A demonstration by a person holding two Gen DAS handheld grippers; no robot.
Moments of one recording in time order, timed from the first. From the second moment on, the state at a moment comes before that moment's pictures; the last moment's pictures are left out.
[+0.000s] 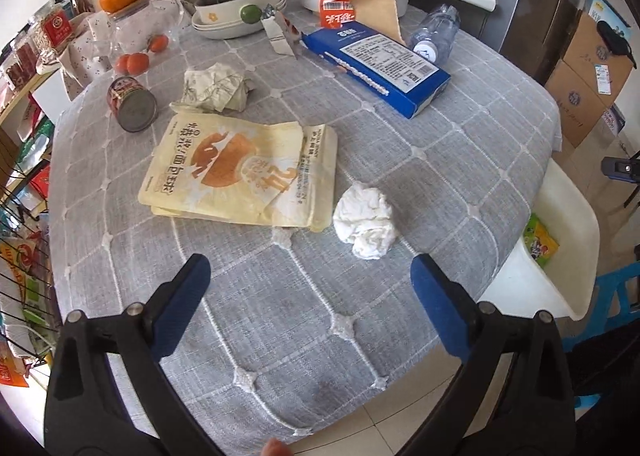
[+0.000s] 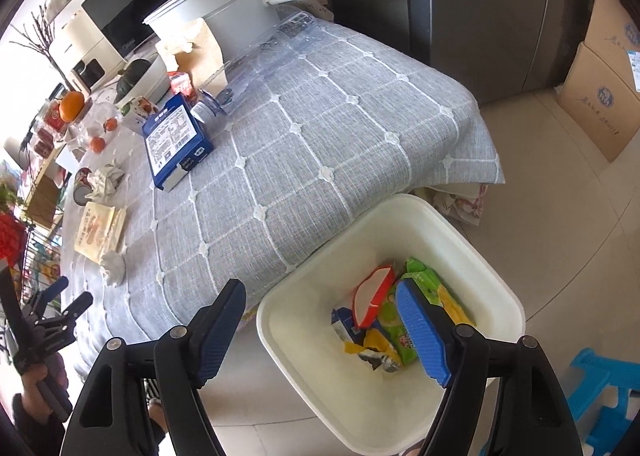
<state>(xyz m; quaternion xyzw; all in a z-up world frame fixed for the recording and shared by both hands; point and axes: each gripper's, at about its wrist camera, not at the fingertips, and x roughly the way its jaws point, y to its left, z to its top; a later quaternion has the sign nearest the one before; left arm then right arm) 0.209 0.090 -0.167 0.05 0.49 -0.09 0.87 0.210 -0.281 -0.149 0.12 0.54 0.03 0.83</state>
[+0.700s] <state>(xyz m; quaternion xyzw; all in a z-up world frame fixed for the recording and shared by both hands) 0.216 0.081 -0.150 -0.03 0.48 -0.13 0.87 0.233 -0.214 -0.132 0.07 0.53 0.07 0.85</state>
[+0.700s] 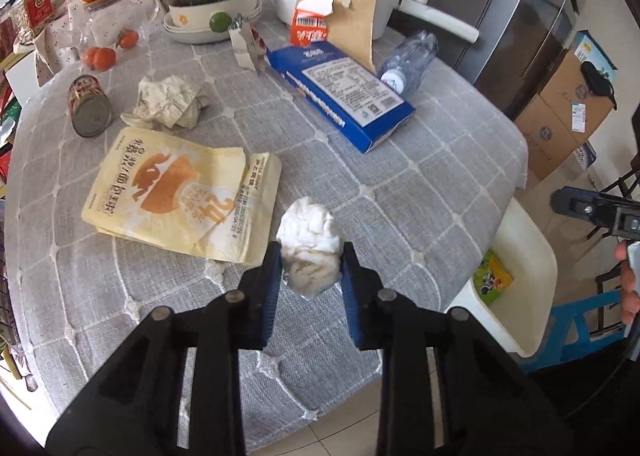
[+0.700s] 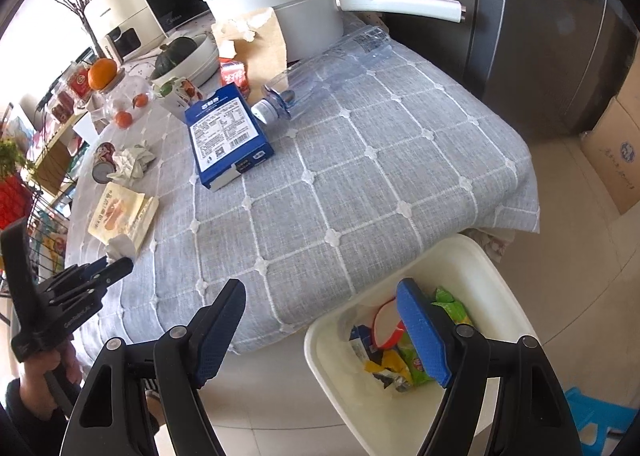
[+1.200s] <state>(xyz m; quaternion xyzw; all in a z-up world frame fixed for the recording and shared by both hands) 0.170 0.199 -0.133 -0.09 0.46 -0.04 0.88 0.271 -0.024 -0.169 0.06 0.52 0.17 0.84</state>
